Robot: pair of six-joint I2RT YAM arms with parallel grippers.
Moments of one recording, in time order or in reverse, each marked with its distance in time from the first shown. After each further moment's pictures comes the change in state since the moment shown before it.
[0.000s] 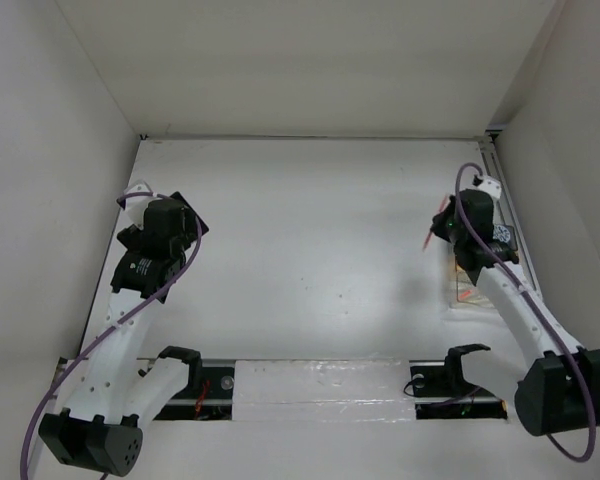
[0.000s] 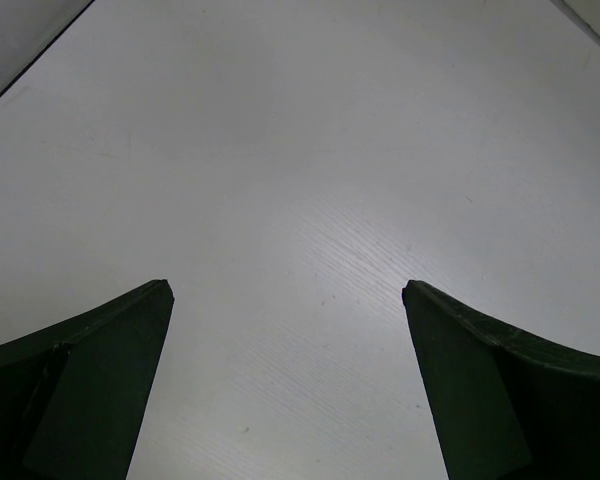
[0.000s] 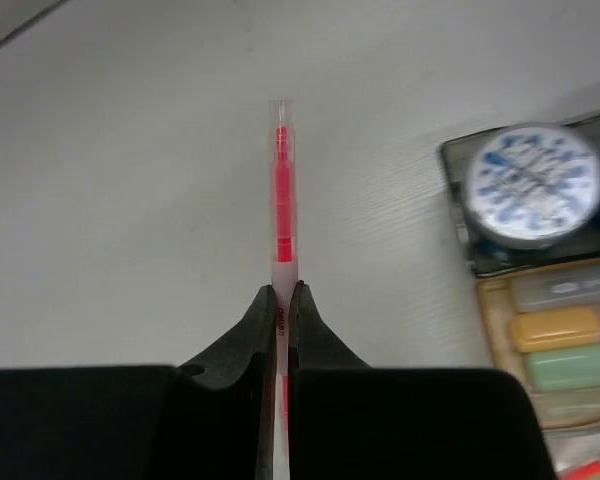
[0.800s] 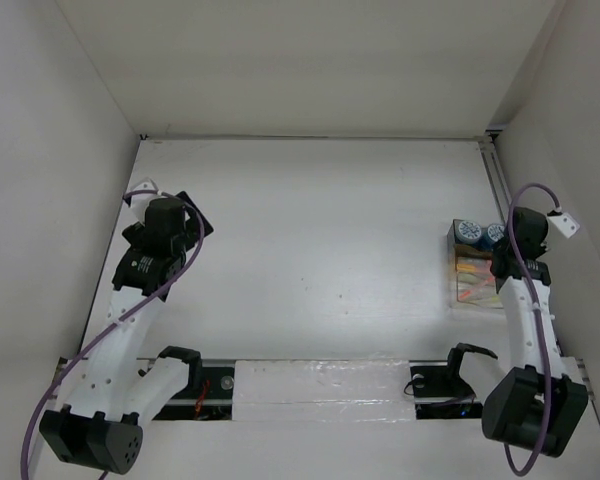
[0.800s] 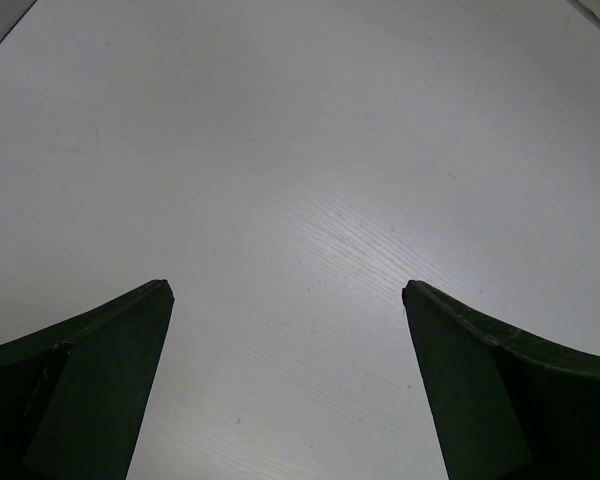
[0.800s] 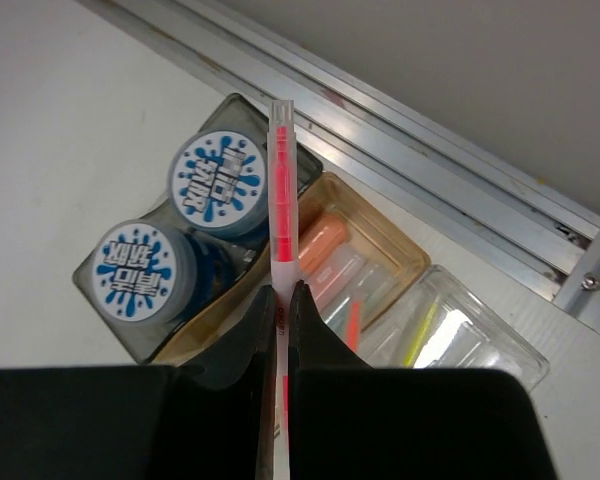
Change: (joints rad) left arm 0.000 0.011 0.000 0.014 0.073 0.026; right arm -0.489 -0.130 -0.067 -0.154 0.232 0.018
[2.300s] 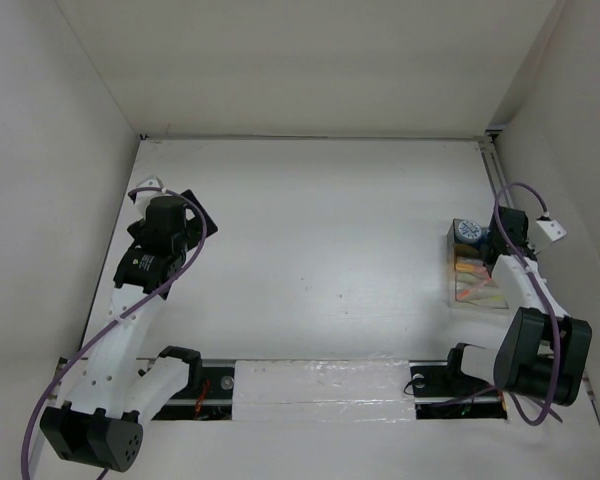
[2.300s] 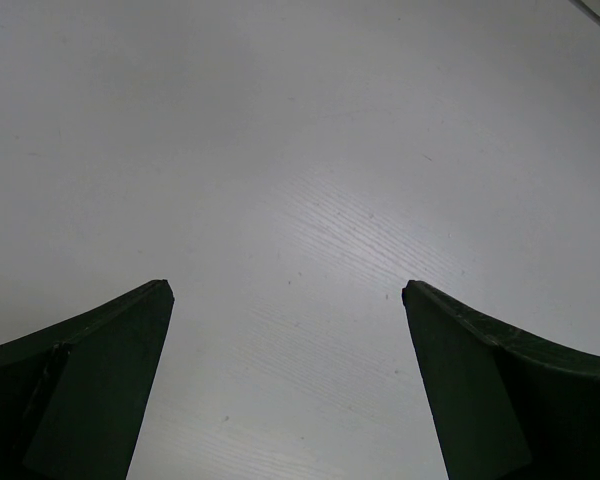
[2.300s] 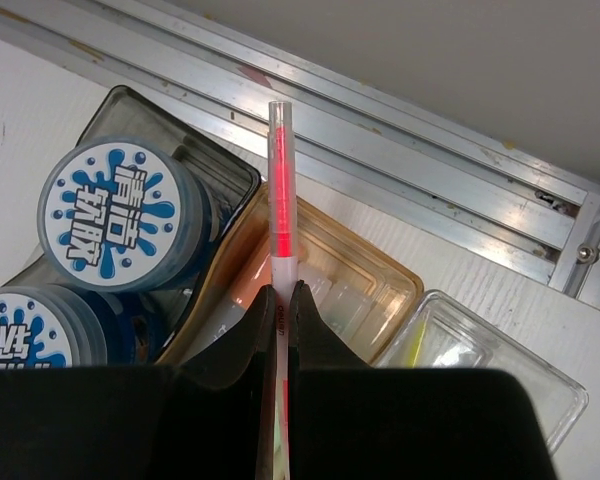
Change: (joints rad) left arm 0.000 0.016 0.000 0.027 0.070 0.024; right arm 0.010 0.267 -0.034 0.090 0.183 0.121
